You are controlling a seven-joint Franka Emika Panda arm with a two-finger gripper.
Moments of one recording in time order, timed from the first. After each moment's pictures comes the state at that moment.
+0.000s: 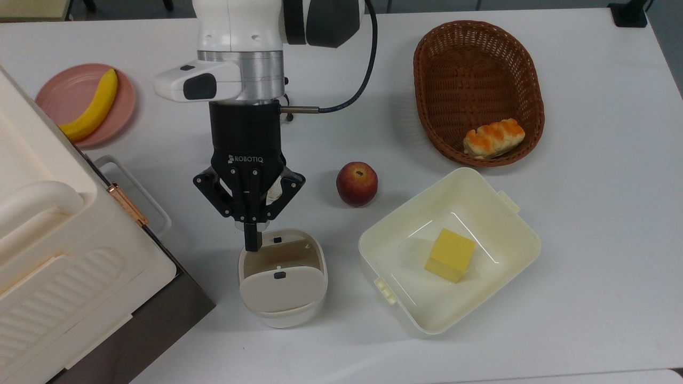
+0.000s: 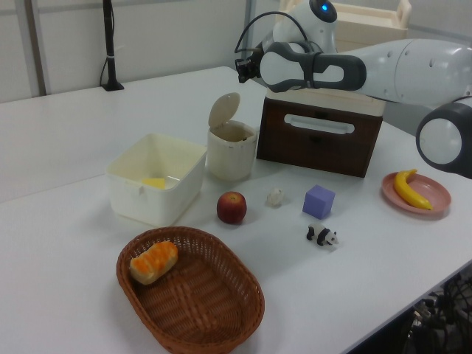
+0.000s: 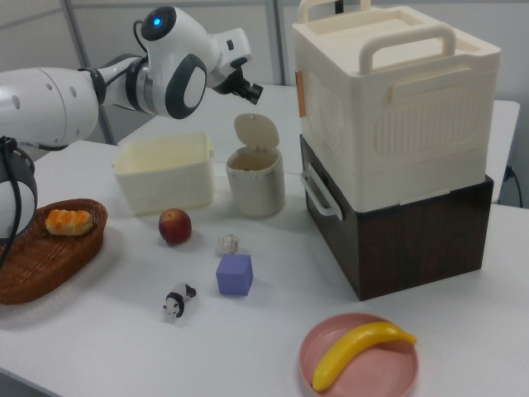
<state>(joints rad) -0.02 0.50 0.01 -1.35 0.02 2.67 0.14</state>
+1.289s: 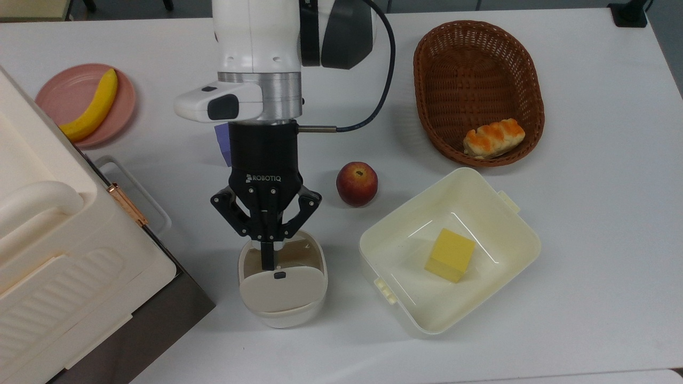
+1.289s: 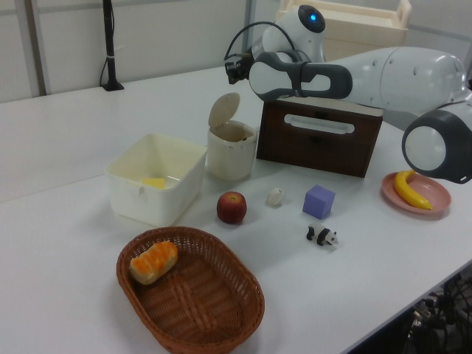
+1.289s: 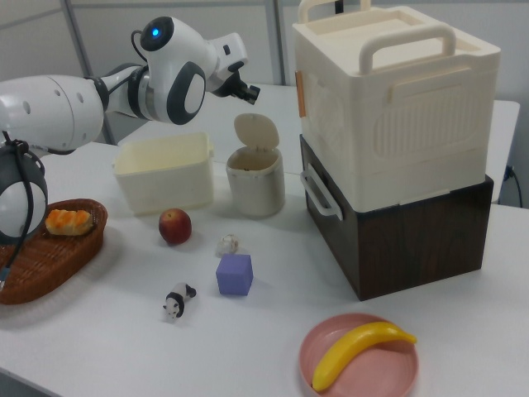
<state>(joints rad) 0.03 0.57 -0.02 -1.29 0.02 2.72 0.13</state>
